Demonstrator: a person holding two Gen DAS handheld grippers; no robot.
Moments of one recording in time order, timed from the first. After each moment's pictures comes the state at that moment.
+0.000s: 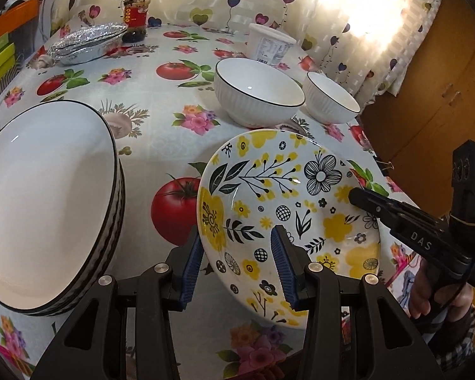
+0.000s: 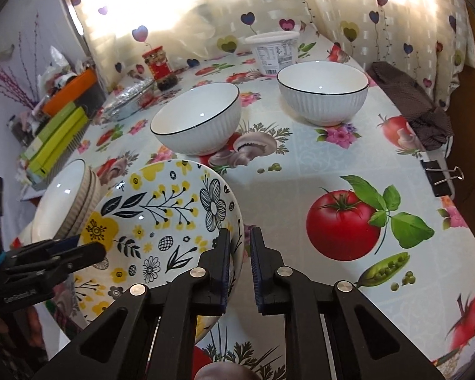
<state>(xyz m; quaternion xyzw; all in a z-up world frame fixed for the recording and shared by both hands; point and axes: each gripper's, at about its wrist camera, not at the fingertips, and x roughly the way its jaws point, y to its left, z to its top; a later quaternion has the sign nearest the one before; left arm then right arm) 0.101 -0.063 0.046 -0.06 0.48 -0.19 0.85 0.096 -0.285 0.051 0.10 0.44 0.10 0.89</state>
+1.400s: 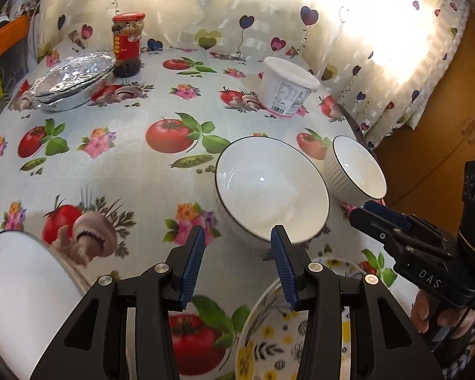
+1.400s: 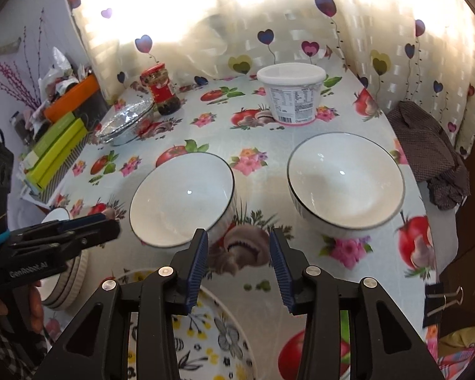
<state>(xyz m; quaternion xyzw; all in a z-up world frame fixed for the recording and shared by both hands) 0.224 -0.088 0.076 -0.07 0.47 -0.16 0.86 0.214 -0.289 0.090 0.06 0.43 0.13 0.89</state>
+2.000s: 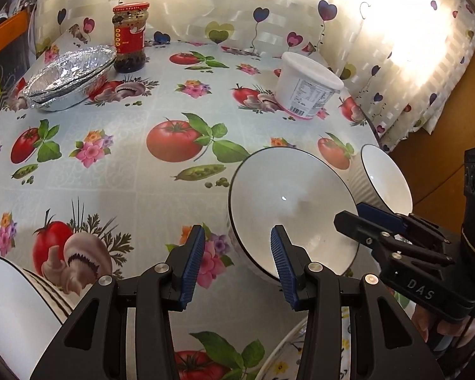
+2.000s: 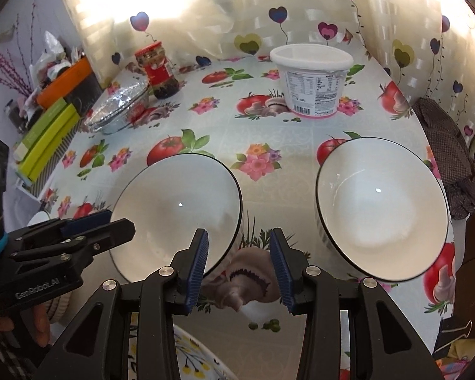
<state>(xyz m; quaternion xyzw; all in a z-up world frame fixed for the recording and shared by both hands) 0.255 -0.093 0.057 -0.07 0.48 -0.14 0.86 0.263 -0.267 0.065 0.03 0.47 0.14 0.87</state>
